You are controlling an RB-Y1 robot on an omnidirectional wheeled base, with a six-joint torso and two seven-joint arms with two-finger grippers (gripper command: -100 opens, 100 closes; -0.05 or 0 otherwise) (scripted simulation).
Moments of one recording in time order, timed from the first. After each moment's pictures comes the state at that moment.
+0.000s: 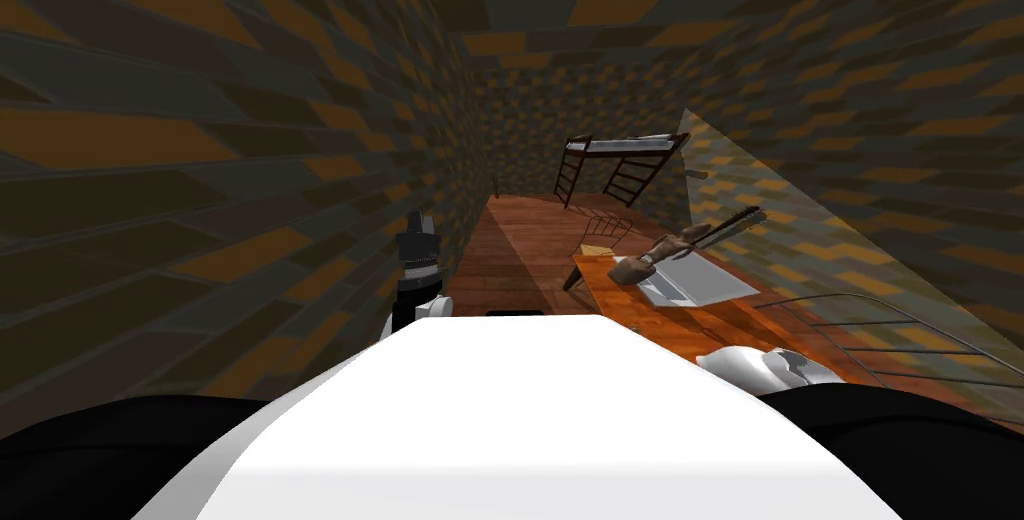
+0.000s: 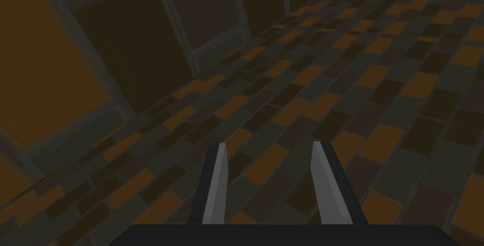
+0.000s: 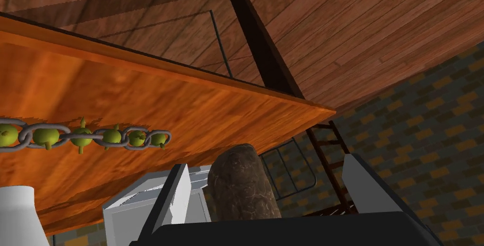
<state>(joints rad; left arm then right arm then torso) 0.54 -0.02 -0.07 -2.36 -0.09 -0.45 -0.01 0.77 -0.33 -0.20 -1.24 0.67 -0.29 0.00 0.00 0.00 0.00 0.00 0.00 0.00</state>
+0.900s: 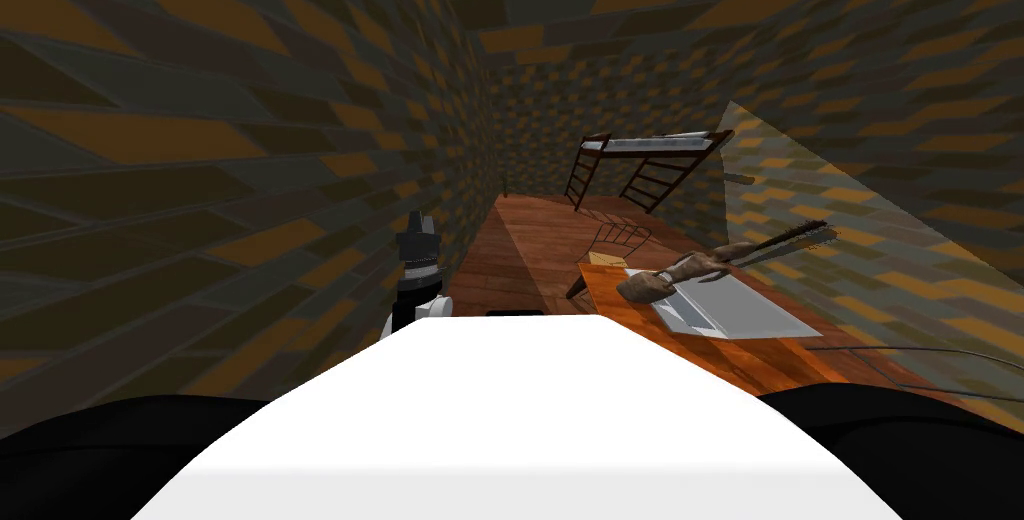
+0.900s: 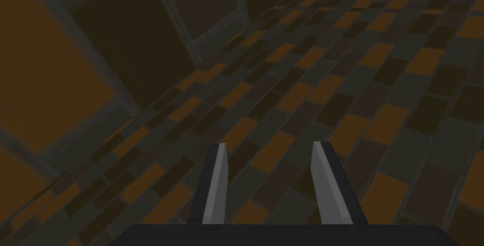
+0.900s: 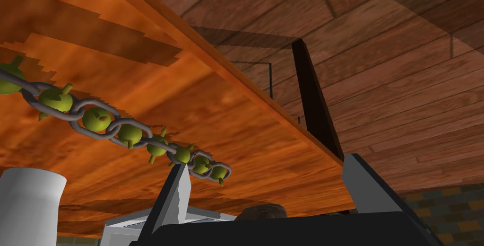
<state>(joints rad) 0.54 -0.02 -0.07 -2.36 -0.09 -0.45 -0.01 0.76 -0.34 -0.19 -1.01 0.88 -0.20 -0.01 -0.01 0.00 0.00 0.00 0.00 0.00</state>
